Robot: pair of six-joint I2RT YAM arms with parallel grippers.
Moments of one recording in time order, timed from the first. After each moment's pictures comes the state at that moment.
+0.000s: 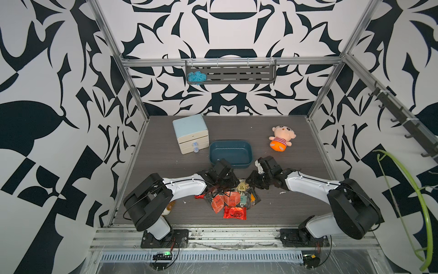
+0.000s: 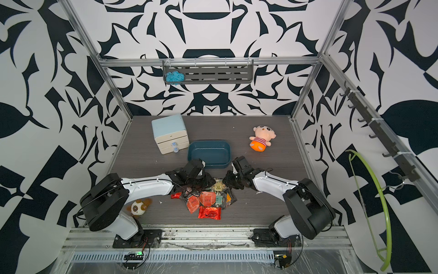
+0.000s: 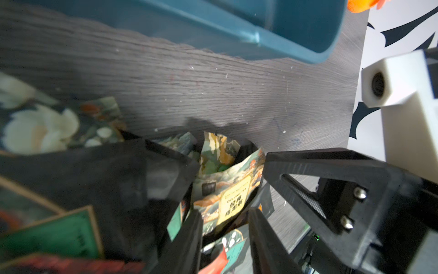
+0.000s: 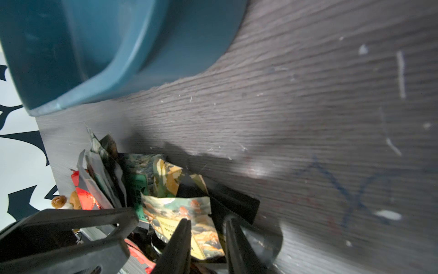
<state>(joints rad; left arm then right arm) -0.89 1.60 0.79 -0.03 0.22 -1.04 0.56 1.45 0.65 -0.20 -0.33 0.84</state>
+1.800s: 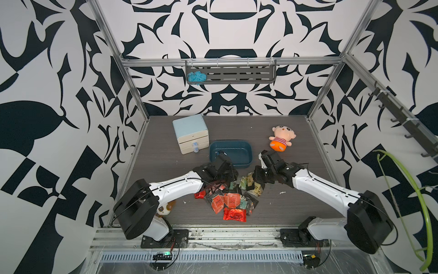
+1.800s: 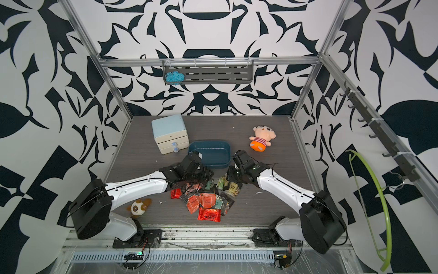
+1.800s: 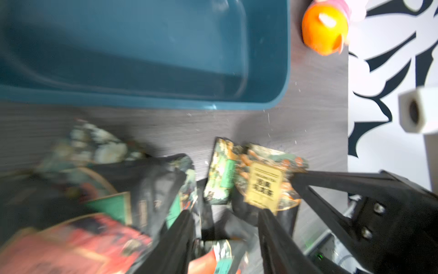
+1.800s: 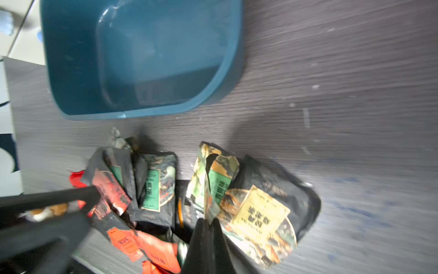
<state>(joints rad) -0.89 1.45 0.88 -0.24 0.02 -0.96 0.58 1.28 0.80 -0.53 -0.12 0.73</state>
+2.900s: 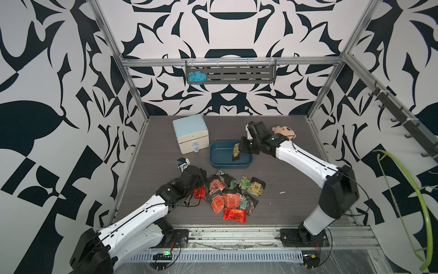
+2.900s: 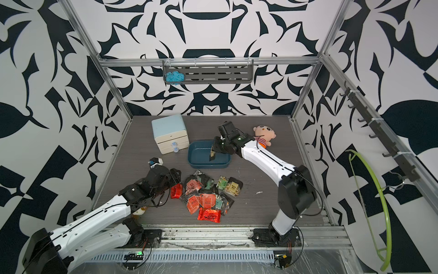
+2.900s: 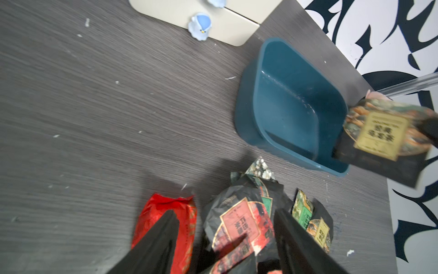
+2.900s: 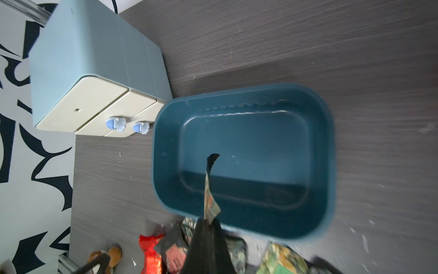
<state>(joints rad) -0.72 0.89 0.53 -0.39 -0.28 -1.01 0.59 1.73 1.43 -0.57 -0.12 0.71</state>
